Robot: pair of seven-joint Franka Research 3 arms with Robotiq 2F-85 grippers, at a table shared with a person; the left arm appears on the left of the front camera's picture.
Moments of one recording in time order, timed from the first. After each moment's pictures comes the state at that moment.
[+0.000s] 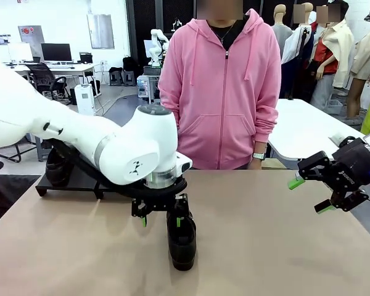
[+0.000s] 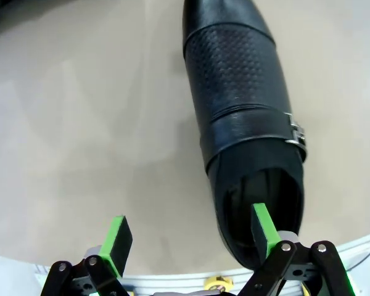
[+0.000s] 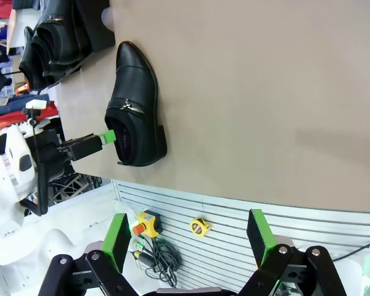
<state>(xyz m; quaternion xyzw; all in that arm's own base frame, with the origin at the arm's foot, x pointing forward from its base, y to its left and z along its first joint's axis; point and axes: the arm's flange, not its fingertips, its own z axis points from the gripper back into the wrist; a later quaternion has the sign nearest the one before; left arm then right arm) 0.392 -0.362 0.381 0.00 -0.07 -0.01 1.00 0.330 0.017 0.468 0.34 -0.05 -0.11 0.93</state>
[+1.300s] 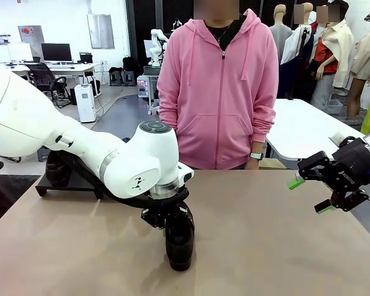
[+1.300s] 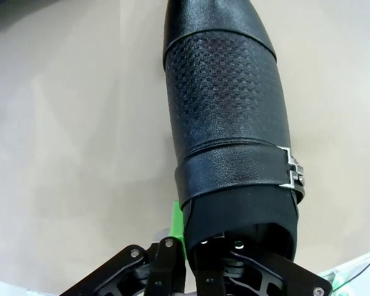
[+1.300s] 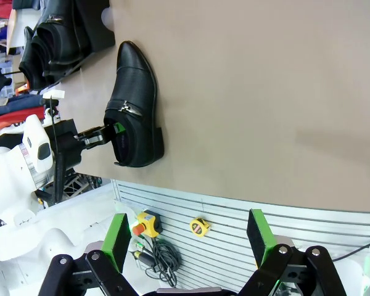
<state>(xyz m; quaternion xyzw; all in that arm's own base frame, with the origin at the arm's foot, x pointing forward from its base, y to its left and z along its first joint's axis) 0.402 -0.369 0.348 -0.02 -0.08 -0.02 1.00 0.330 0.017 0.468 0.34 -0.05 -0.11 0.93</state>
